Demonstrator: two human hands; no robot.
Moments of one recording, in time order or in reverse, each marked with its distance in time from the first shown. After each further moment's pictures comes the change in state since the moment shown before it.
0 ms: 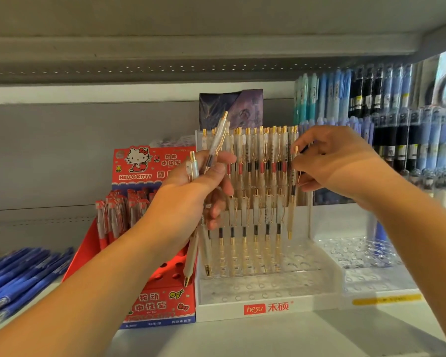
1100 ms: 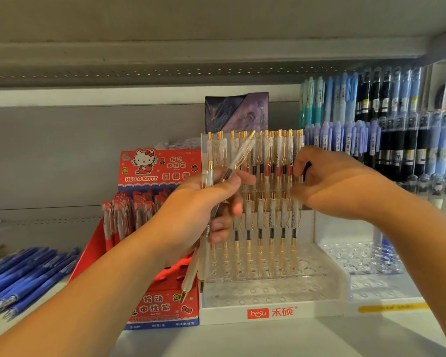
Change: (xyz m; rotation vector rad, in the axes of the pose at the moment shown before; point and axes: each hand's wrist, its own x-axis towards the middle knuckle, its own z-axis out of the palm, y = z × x) left_hand -0.004 0.003 0.001 -0.071 -0.172 -0.138; right_hand -0.006 0.002 0.005 -0.607 -0.188 -0.145
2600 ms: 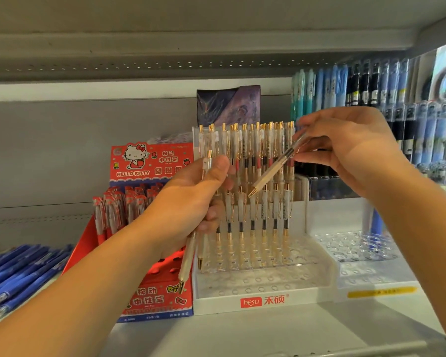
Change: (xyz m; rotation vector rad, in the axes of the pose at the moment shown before) left_hand 0.001 0.001 0.009 0.100 0.203 -0.022; right_hand 0.004 0.003 -0.015 1.178 0.386 0.073
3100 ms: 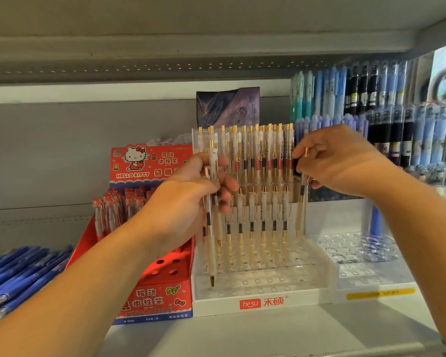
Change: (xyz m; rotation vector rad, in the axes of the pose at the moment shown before) left_hand 0.006 -0.001 -0.005 -0.088 -0.073 0.069; right_hand 0.006 0.007 -0.012 -0.917 -0.239 -0.111
